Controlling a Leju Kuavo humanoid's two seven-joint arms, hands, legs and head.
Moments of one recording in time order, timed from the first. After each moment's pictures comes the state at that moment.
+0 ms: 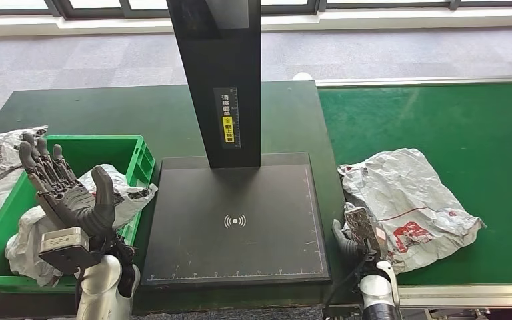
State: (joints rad) left arm -0.07 -0.29 0.07 -1.64 -0.21 0.39 -0.67; right arm -0.20 0.29 -0.35 -0.91 0.60 -0.11 -0.51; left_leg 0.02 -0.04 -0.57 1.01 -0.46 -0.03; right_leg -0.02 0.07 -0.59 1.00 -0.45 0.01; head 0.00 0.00
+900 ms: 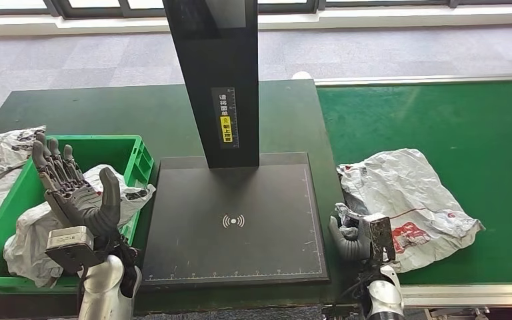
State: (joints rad) left arm -0.07 -0.29 0.08 -1.61 -0.21 0.35 -0.68; right arm -0.14 0.30 -0.34 -1.01 0.34 0.16 -0.59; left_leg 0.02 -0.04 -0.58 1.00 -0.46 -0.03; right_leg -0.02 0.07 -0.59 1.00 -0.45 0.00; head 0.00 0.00
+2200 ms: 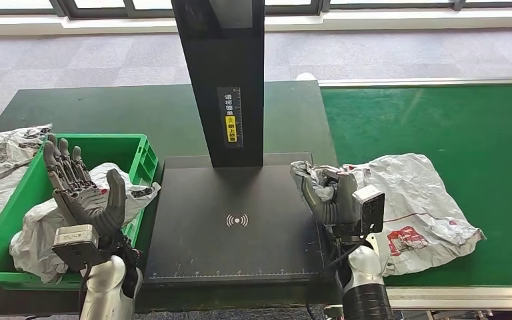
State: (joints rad) left arm -0.07 -0.29 0.09 -1.58 -0.22 0.32 -0.67; right arm -0.24 0.35 -0.09 -1.14 0.18 0.11 -0.68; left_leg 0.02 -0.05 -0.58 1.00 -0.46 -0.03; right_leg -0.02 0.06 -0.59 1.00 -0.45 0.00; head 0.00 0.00
